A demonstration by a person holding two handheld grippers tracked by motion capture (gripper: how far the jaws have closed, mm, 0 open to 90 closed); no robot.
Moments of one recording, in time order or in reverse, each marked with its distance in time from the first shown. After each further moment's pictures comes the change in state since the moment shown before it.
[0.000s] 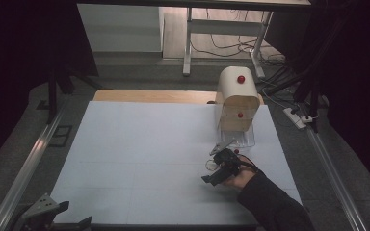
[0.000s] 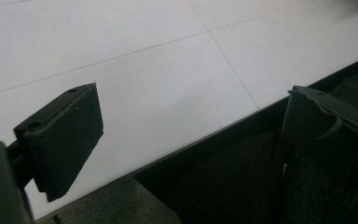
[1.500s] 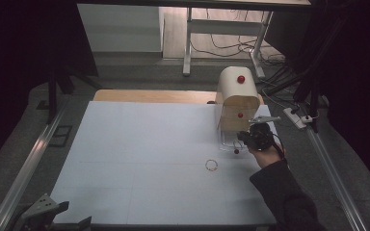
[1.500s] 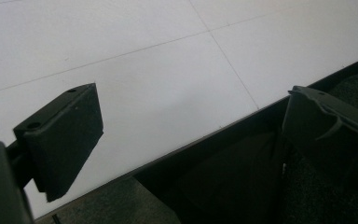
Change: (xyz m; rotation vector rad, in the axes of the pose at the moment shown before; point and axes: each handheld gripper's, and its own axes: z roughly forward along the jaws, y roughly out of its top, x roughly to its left) left arm 0.001 0.000 0.000 0.001 -0.002 -0.003; right arm -0.089 -0.013 -0.076 -0.270 -0.349 0.295
